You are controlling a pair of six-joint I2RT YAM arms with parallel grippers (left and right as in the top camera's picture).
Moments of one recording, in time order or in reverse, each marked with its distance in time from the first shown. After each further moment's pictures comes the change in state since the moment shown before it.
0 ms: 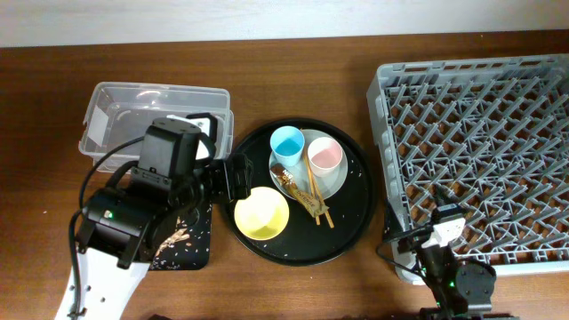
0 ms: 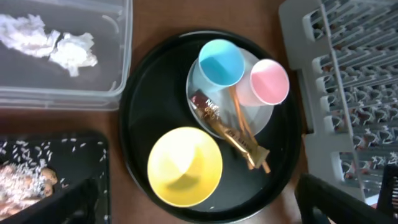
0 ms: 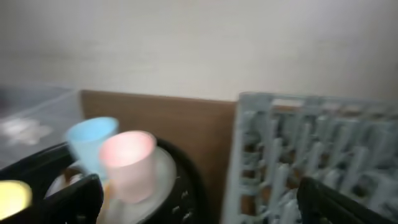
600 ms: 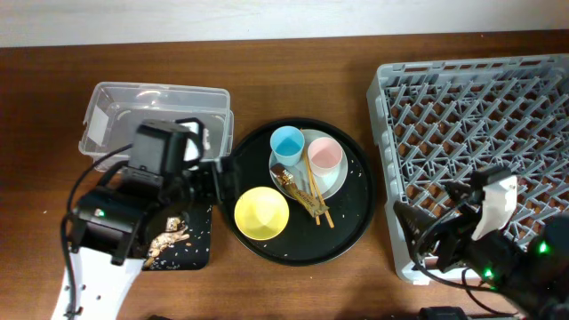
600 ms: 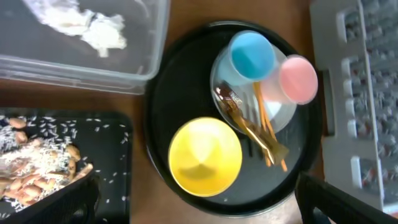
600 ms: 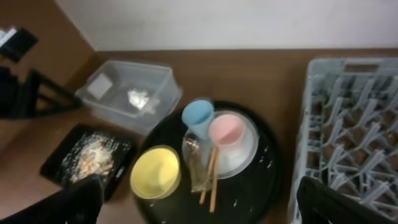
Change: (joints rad) left arm 0.091 0.000 0.002 -0.067 0.002 0.000; right arm 0.000 0.650 1.195 -1.025 -0.235 0.058
